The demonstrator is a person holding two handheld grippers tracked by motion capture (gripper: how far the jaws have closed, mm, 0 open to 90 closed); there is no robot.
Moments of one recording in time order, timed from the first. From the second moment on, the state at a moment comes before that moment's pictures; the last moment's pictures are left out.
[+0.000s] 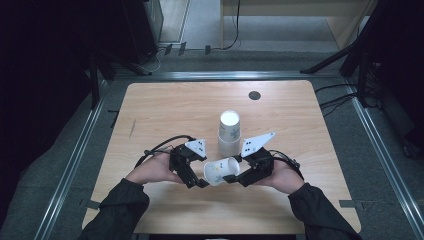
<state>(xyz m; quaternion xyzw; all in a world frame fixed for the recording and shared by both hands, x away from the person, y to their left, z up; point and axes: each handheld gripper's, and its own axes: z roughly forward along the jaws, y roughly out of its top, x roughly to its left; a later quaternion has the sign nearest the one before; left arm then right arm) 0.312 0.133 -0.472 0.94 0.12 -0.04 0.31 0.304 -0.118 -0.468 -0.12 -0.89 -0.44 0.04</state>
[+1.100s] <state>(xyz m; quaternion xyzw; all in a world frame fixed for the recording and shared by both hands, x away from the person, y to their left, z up) 0.305 0.134 -0.482 0.89 0.14 -0.06 0.43 0.311 -0.111 -0.460 -0.11 -0.87 -0.48 0.08</state>
